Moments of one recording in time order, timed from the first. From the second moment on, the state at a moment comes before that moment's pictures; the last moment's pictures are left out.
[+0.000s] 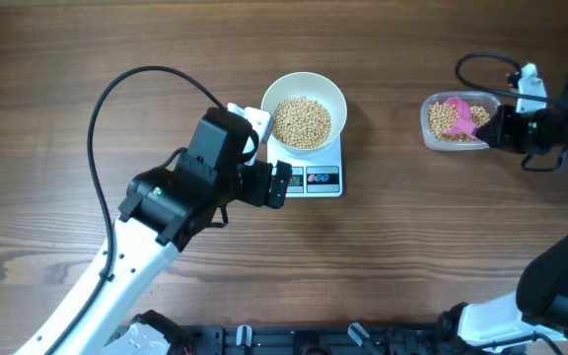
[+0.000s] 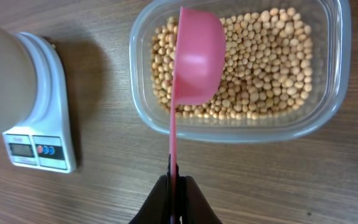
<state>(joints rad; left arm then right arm) -0.55 1.23 1.14 -0.82 0.07 -0.23 -0.41 1.70 1.41 -1.08 -0.46 -0.26</state>
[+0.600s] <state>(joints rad) -0.55 1.23 1.14 -0.82 0.07 -0.23 -0.59 1.70 1.41 -1.14 -0.69 -0.26</state>
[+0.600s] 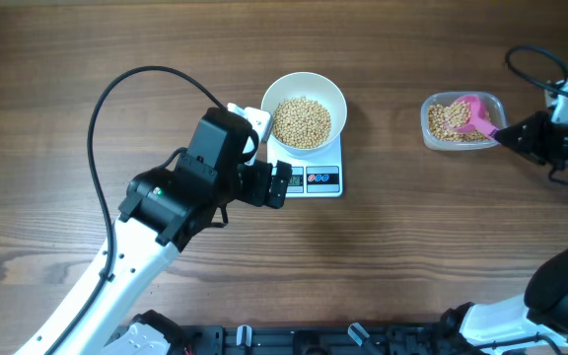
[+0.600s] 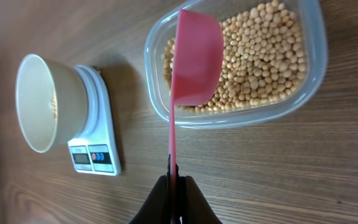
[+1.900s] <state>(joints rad) -0.55 1.23 1.14 -0.82 0.07 -0.23 -0.48 1.70 1.41 -1.23 -1.24 -0.23</state>
